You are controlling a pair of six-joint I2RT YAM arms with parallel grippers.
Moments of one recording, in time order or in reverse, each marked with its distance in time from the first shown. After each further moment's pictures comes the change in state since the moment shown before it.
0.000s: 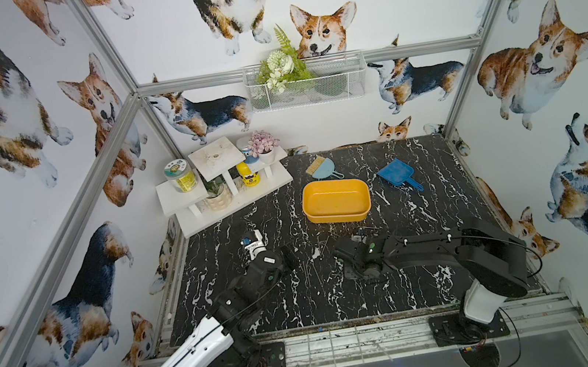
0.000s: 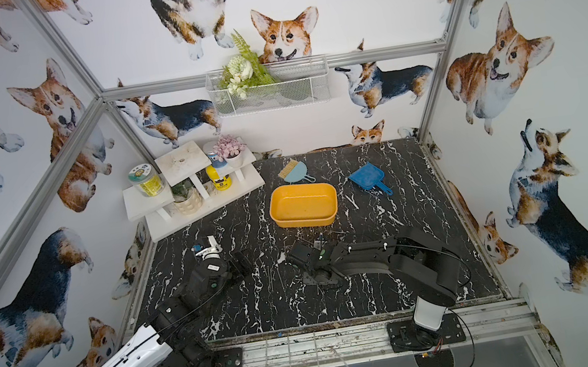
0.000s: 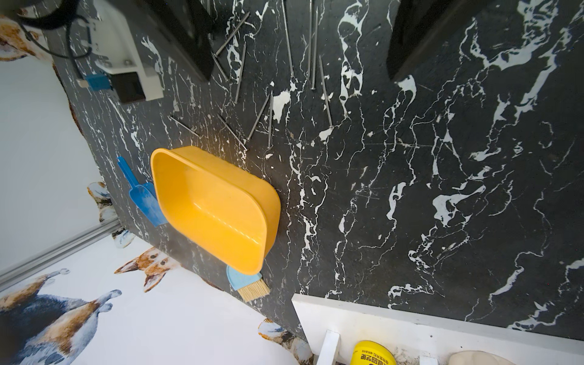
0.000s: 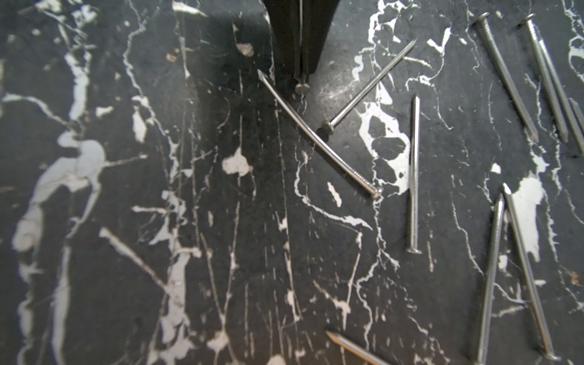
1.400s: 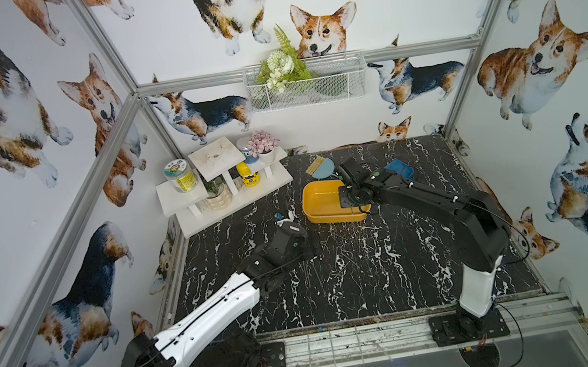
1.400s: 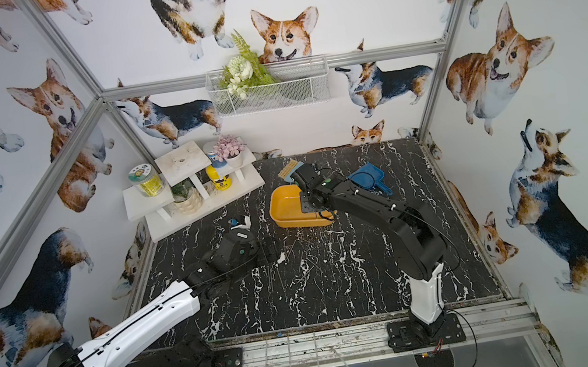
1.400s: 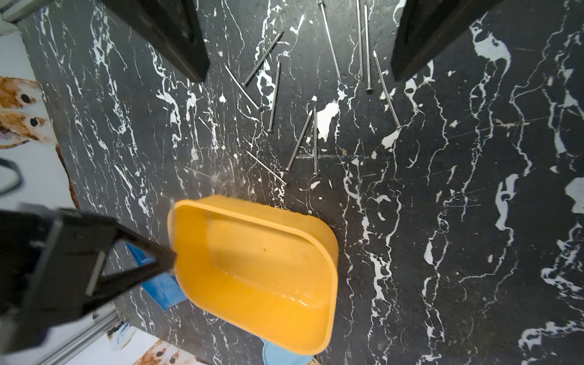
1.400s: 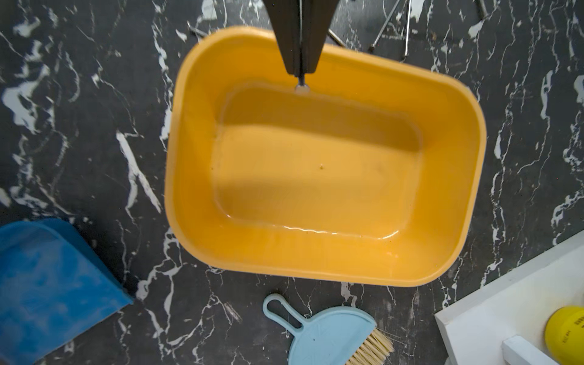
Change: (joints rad) left arm 0.001 0.404 0.224 0.059 0.227 0.114; right arm -0.406 0.192 0.643 -0.174 0.035 -0.578
